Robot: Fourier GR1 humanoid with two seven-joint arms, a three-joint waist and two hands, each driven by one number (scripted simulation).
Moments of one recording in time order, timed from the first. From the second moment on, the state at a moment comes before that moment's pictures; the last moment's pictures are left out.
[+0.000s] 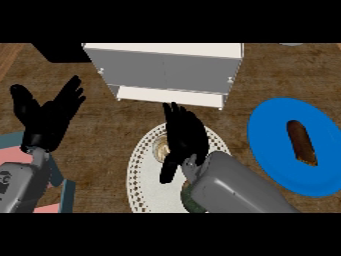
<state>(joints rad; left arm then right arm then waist) -0.27 0.34 -0.10 -1.47 0.27 0.15 0.37 -0.69 -0.09 0.75 -1.37 0.43 0.04 1.06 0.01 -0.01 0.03</state>
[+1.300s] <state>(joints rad) -0.20 0.29 -0.11 -1.48 0.24 0.12 0.37 -0.67 -0.01 0.77 -1.09 0.56 0.02 0.88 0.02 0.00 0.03</state>
